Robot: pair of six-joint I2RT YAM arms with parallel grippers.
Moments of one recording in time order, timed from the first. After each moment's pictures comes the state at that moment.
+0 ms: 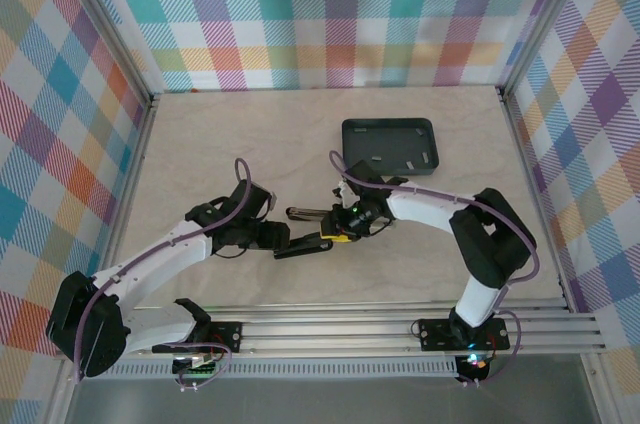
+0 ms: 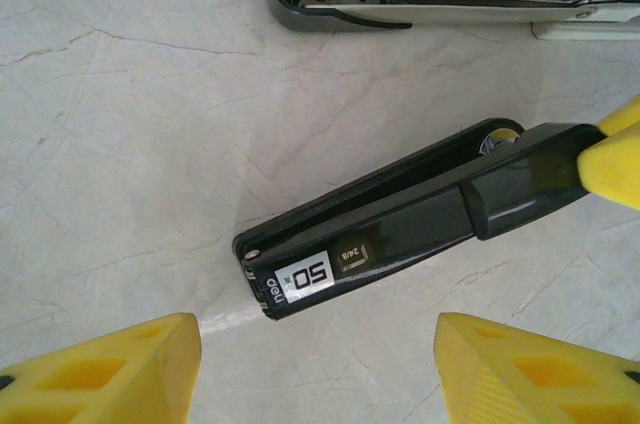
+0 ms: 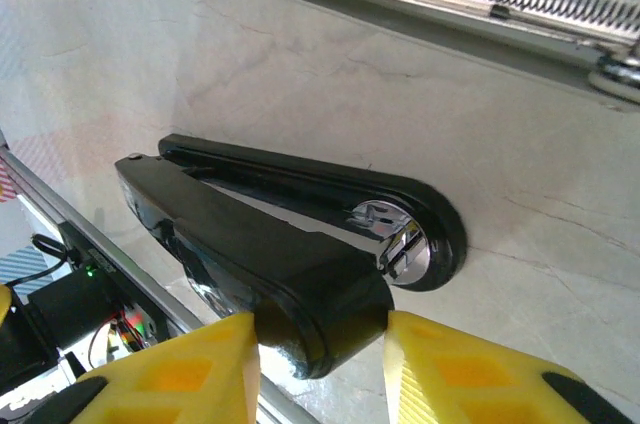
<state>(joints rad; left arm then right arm) -0.60 1.17 0.77 -0.70 0.09 -0.51 0.70 1.73 1.01 -0.44 -0.57 0.70</state>
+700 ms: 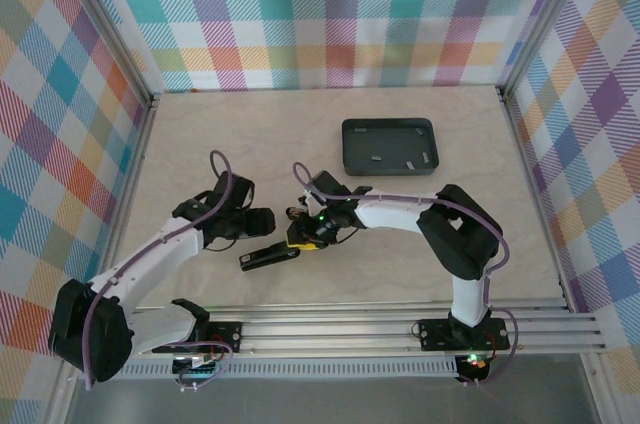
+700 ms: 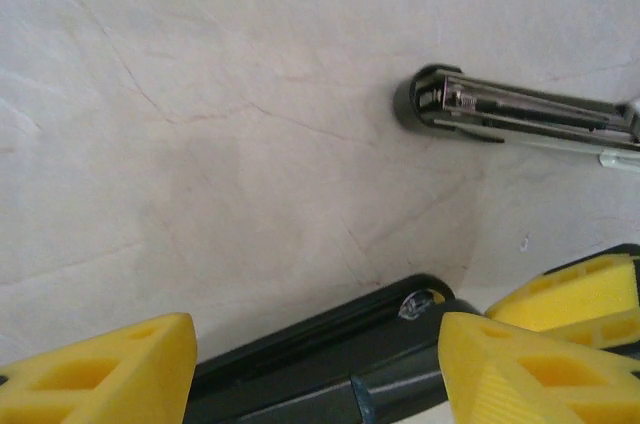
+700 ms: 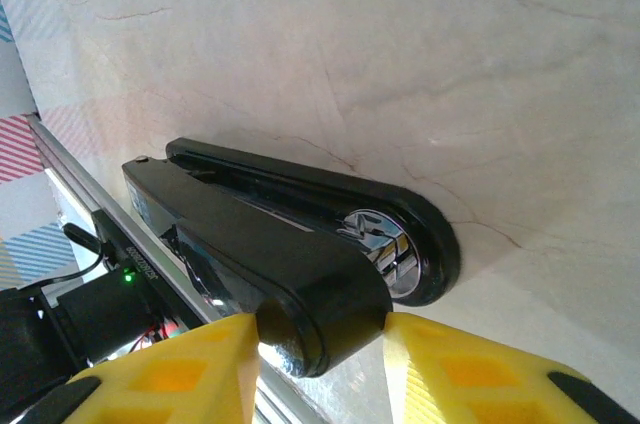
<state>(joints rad) -0.44 1.14 0.77 -0.68 0.04 -0.53 0.88 1.88 1.14 -0.28 -0.57 0.84</state>
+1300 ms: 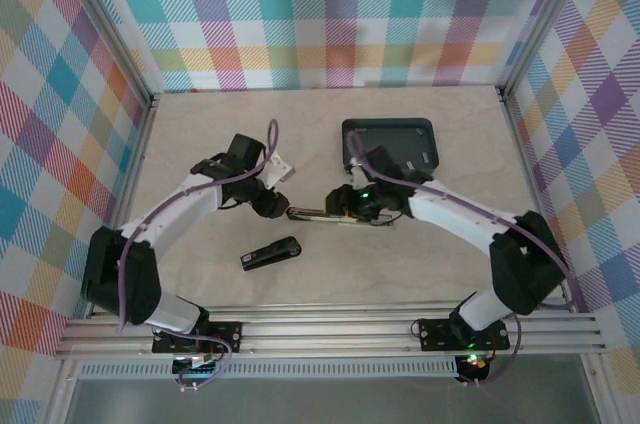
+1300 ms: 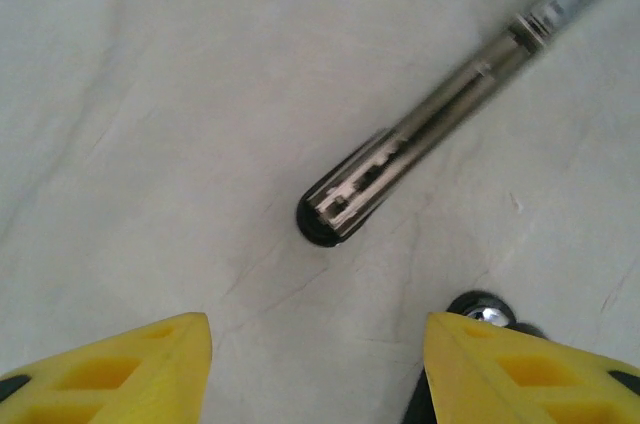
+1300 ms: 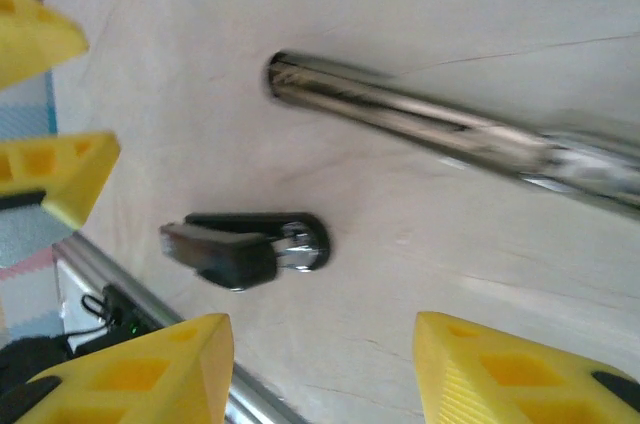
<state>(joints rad) -0.40 1.49 1.09 -0.71 0.25 0.41 0.62 1.50 1.01 -0.47 -0.44 0.71</state>
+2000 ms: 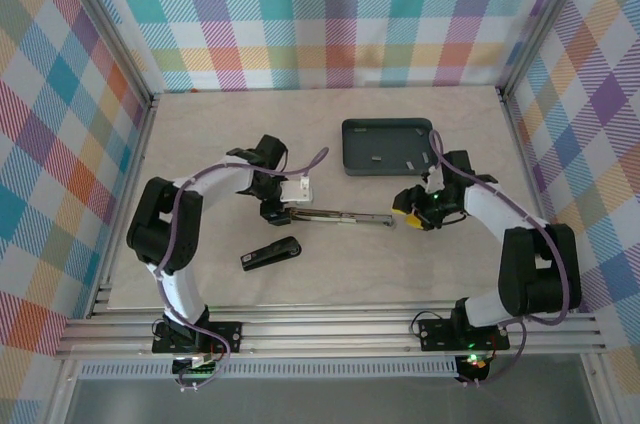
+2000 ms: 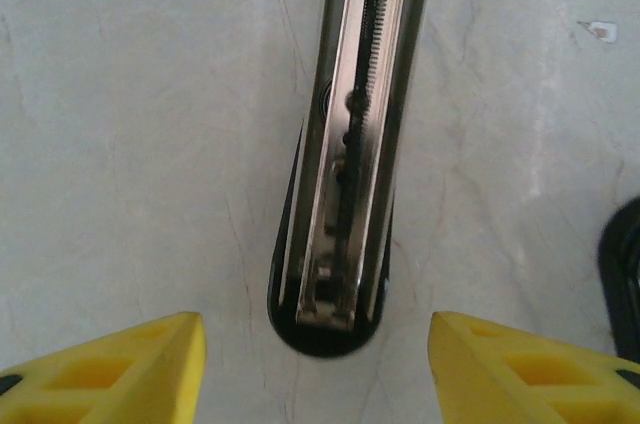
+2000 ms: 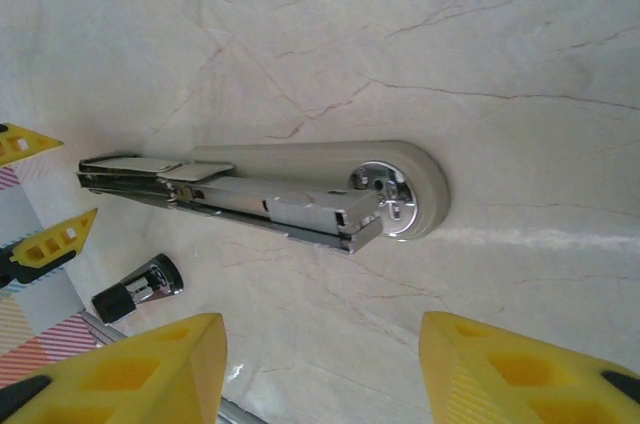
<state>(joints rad) -0.43 1.84 1.23 -0.74 0.27 1.07 0.11 1.46 0.83 -0.64 -0.64 0.51</state>
